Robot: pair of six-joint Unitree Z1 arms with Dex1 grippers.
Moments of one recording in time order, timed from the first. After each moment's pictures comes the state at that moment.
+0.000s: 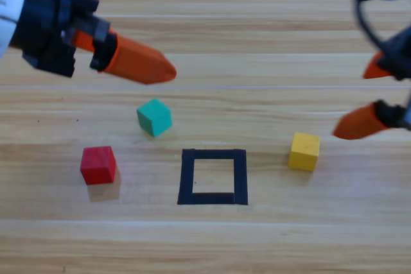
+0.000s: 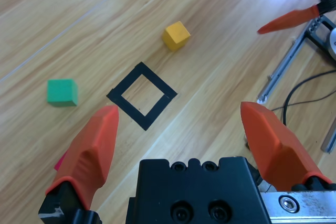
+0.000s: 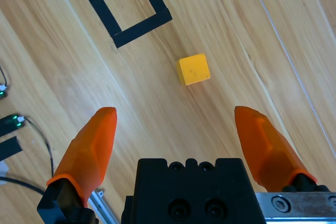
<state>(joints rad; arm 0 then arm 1) -0.76 1.35 -1.11 0.45 -0.17 -0.15 0.85 1.57 -1.22 0.68 0.02 -0.25</state>
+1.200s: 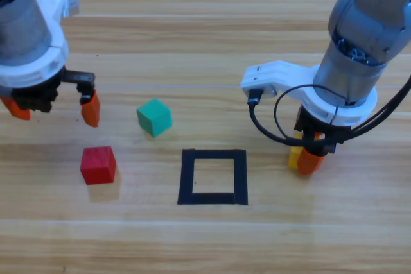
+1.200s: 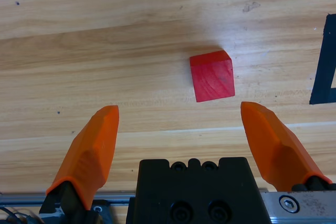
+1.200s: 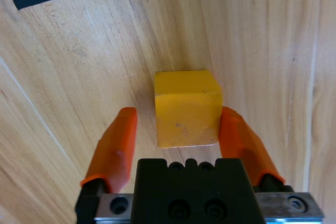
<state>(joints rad) -0.56 1.81 -1.38 1.01 0.14 -0.53 0.75 2.17 -1.49 0.78 0.04 -0.57</state>
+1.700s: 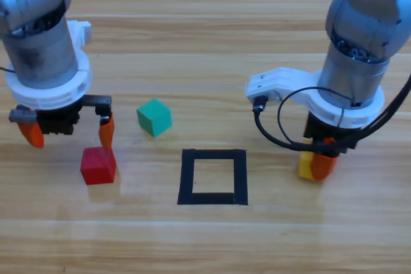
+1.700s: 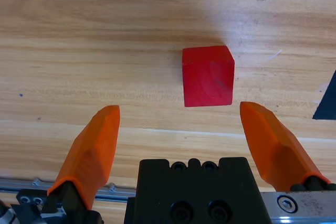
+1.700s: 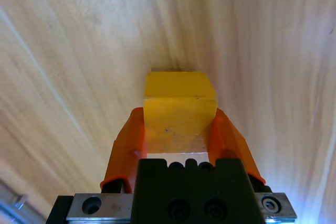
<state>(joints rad) -0.57 1.92 -1.39 1.01 0.10 -0.68 0.75 2.19 -1.56 0.94 0.04 -0.55</state>
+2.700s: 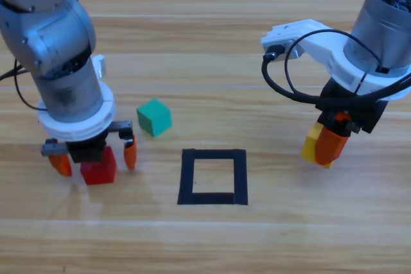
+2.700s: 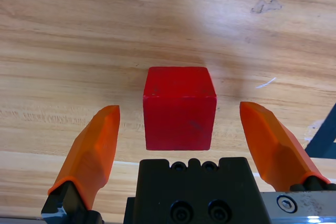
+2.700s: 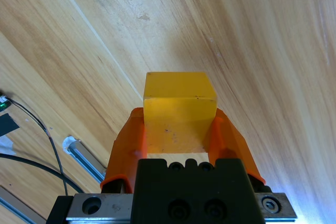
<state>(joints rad) -0.59 2.00 -1.25 0.77 0.04 -0.80 0.76 2.04 -1.60 1.07 0.13 -0.28</state>
